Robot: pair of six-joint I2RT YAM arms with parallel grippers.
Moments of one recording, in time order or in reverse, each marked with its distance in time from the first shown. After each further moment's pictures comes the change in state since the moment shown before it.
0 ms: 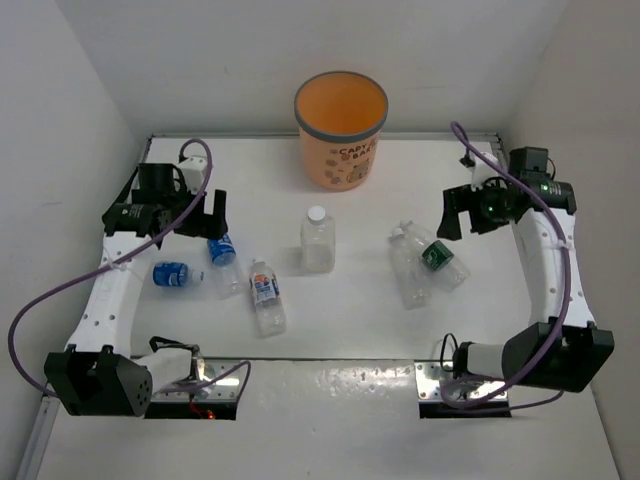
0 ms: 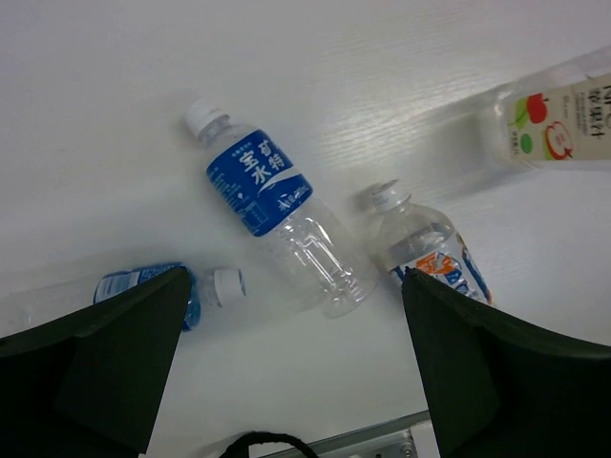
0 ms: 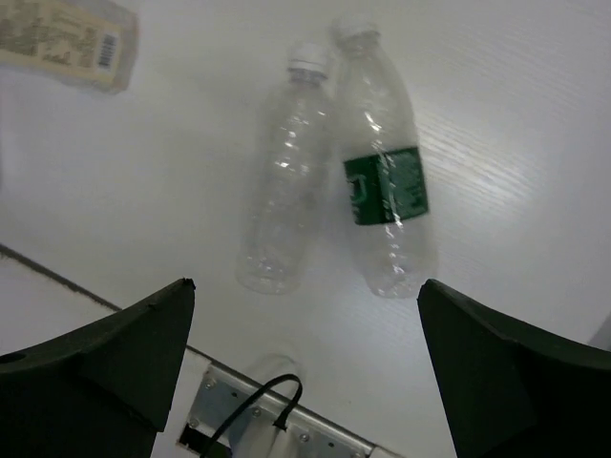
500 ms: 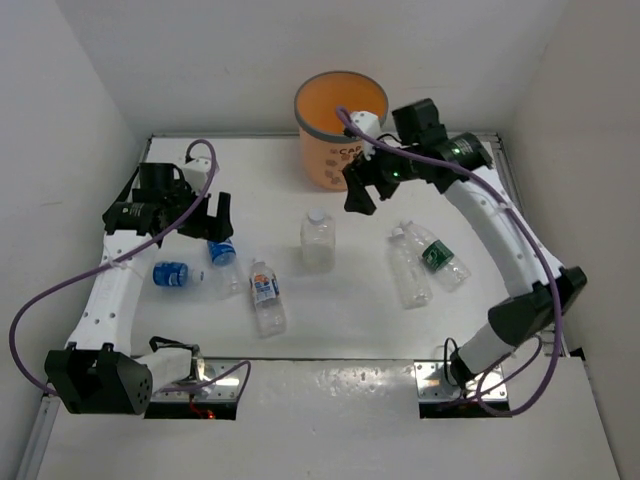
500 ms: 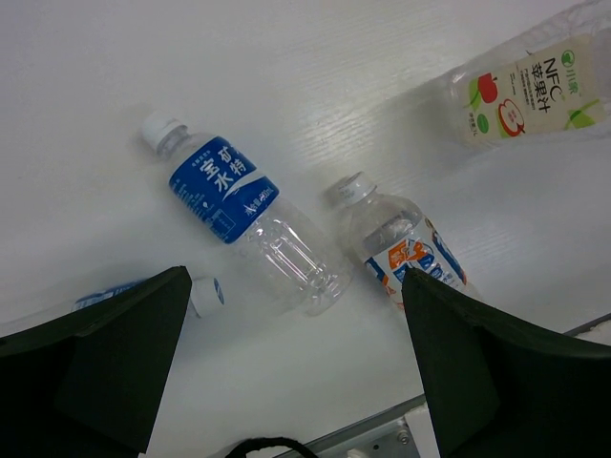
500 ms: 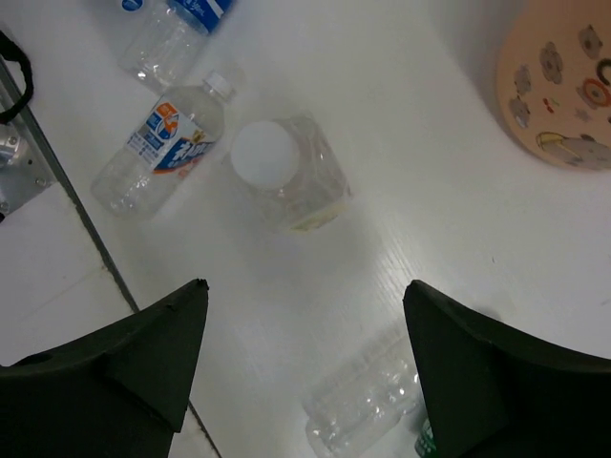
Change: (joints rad) left arm 0.000 0.000 0.005 -0.019 0.124 0.051; right arm 0.656 0.272 0.492 0.051 -0.013 0.057
